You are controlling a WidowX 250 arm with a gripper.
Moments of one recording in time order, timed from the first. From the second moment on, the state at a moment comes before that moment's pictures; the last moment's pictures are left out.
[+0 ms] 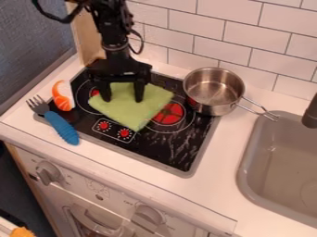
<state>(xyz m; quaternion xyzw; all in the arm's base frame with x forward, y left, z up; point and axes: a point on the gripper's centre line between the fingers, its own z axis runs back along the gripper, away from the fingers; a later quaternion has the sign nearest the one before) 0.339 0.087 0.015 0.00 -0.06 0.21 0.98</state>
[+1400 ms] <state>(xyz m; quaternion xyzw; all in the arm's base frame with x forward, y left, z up) 0.270 -0.016 0.017 0.00 -0.04 0.05 1.00</state>
